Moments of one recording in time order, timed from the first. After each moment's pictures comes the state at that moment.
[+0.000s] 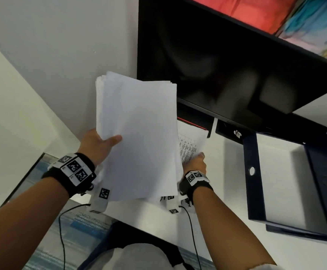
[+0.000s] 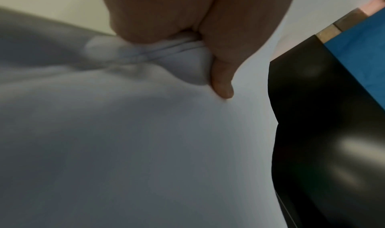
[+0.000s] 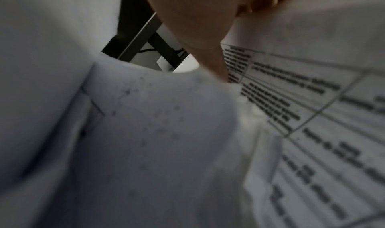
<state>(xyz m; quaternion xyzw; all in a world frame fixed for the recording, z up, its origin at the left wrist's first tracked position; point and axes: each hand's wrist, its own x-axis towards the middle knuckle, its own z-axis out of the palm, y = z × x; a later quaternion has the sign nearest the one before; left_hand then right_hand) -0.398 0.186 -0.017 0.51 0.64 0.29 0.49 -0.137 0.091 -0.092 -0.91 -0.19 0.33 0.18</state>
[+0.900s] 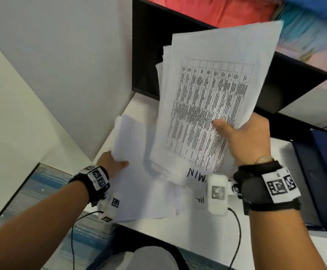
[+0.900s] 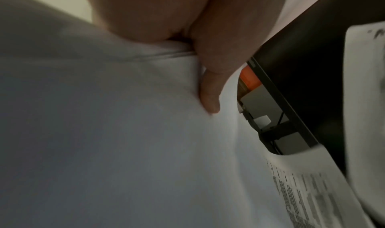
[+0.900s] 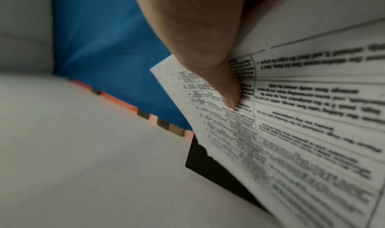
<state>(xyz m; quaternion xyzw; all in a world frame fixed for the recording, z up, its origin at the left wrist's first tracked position) -0.384 0.177 -0.081 0.58 0.68 0.05 0.45 -0.114 0.057 0.123 -0.75 -0.39 0.18 0.50</state>
